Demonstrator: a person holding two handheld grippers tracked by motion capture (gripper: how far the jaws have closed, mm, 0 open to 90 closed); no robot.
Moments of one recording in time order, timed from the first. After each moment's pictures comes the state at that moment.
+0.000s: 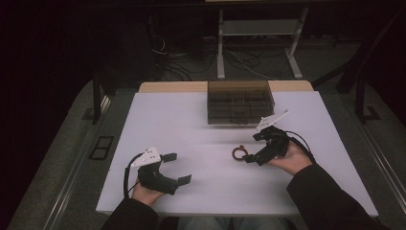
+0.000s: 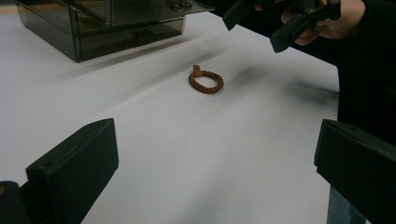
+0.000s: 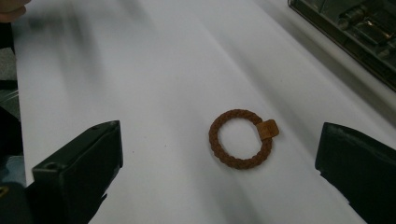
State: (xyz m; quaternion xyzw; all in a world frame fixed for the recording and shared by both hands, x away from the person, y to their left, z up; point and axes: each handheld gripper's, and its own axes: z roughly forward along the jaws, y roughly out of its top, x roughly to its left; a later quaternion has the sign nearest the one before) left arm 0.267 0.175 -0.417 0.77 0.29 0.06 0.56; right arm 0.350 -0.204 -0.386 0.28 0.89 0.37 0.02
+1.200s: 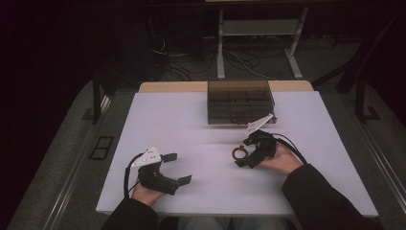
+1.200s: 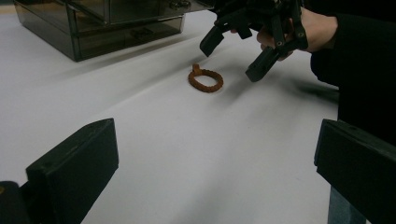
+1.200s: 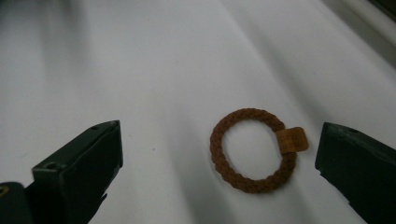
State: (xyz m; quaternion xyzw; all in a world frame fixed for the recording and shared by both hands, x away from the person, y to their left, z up) left arm 0.267 0.174 -0.418 0.78 0.29 0.06 0.56; right arm 0.369 -0.182 -0.423 0.24 0.91 0.34 -0.01
